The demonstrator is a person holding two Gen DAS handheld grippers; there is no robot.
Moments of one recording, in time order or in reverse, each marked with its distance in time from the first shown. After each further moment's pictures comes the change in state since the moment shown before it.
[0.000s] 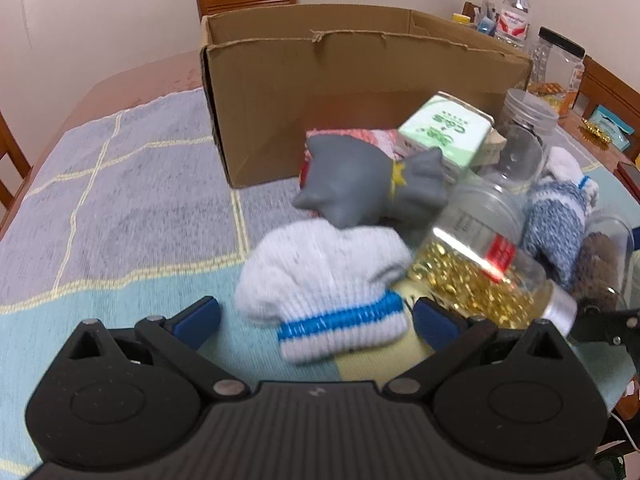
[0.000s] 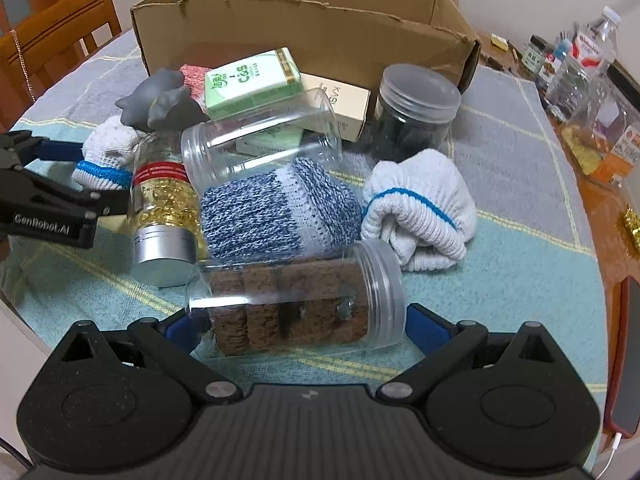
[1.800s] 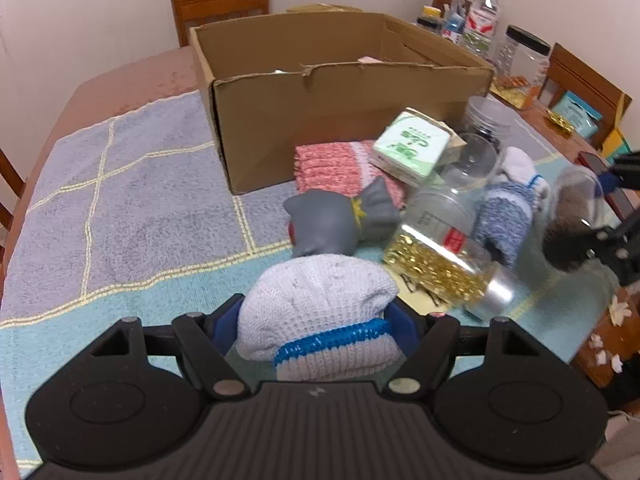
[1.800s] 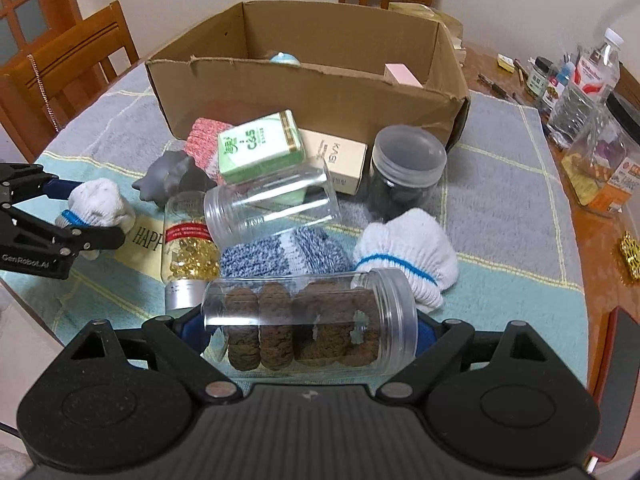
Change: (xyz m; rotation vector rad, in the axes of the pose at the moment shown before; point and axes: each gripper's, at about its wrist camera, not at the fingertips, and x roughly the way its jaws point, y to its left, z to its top) left arm -0.047 0.012 0.016 0.043 0.076 -0.087; right arm -0.036 -0.016 0.032 -0.010 -0.032 0.065
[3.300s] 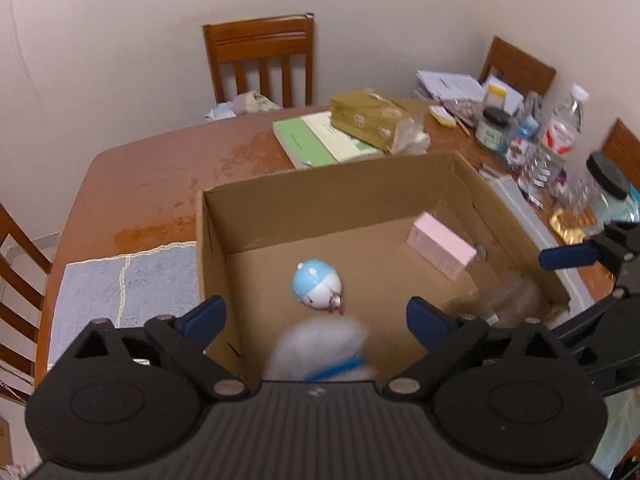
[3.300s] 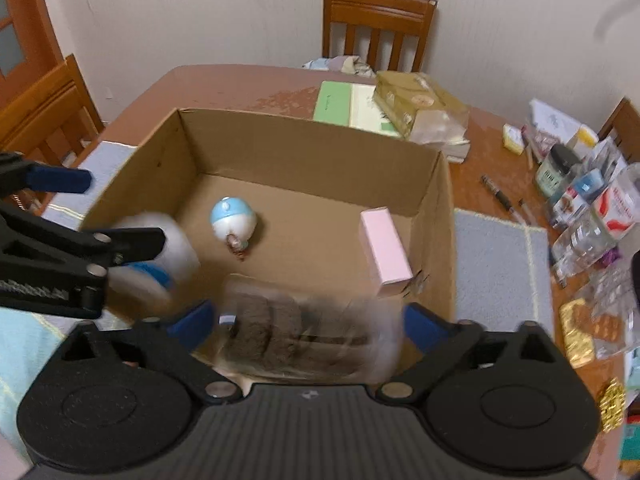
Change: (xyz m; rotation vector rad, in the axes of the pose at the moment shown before) left arm 0.034 0.015 0.203 -0.111 -0.068 0.111; right arm 0.039 -0.036 0.184 0.004 -0.045 -0.047
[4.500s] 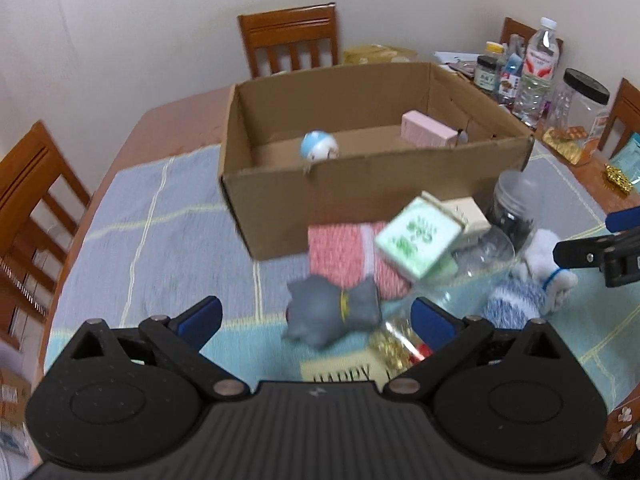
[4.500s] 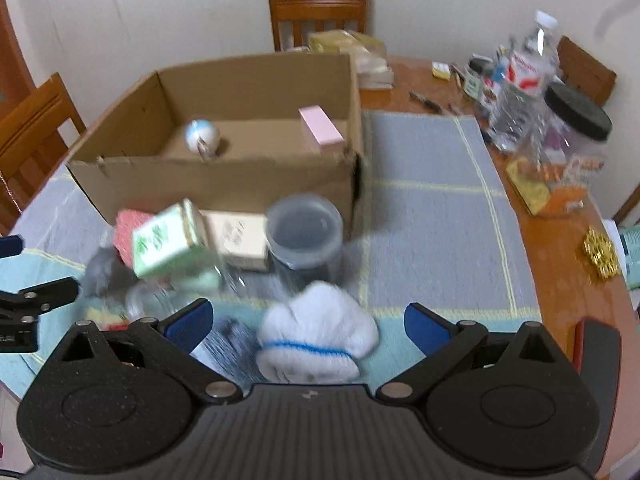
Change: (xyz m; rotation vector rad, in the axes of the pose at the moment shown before) left arm -0.062 -0.048 -0.157 -0.008 -0.009 0.147; right arm -0.051 -0.029 -0.155 0.171 -0.039 -0.027
